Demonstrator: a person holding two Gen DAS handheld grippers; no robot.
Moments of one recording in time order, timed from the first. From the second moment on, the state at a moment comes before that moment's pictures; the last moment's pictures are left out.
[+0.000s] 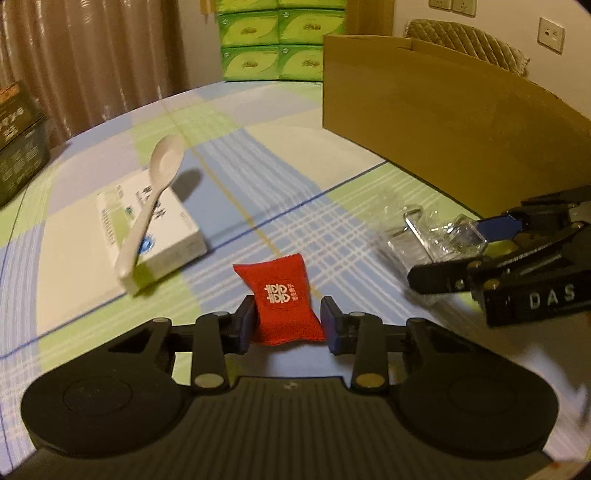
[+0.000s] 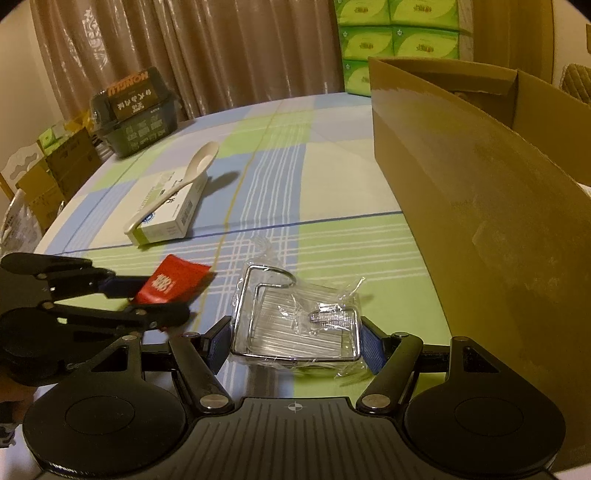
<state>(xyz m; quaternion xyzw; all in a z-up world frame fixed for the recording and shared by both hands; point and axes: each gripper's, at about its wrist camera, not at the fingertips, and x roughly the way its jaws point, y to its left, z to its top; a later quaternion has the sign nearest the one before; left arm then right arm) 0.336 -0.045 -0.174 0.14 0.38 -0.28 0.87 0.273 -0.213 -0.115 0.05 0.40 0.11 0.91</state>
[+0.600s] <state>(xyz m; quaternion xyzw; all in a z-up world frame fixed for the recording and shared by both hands) 0.332 -0.046 -0.177 0.13 0.37 -0.25 0.89 0.263 -0.207 -0.114 0.05 0.40 0.11 0.91</state>
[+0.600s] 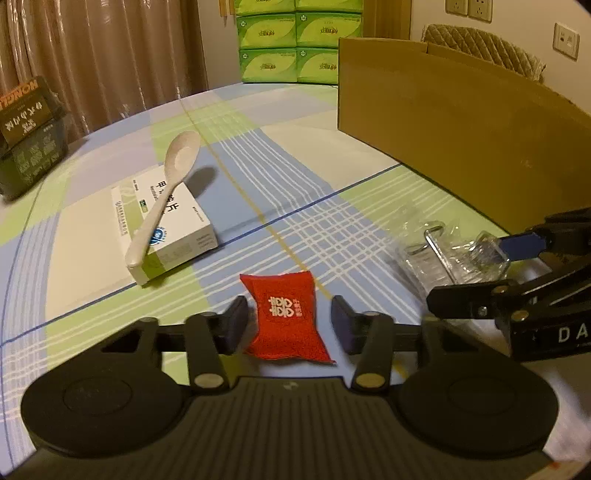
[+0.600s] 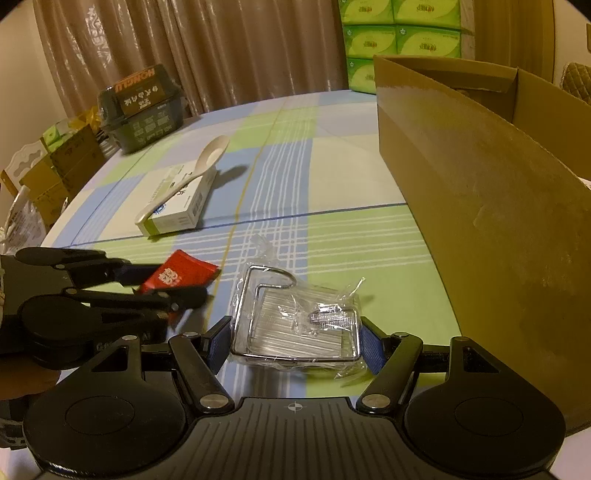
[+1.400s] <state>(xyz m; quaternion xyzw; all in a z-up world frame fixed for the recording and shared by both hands) 0.301 -0.031 -0.138 0.11 0.36 -0.24 0.89 0.230 -0.206 -0.079 0.04 0.37 0.11 0.92</state>
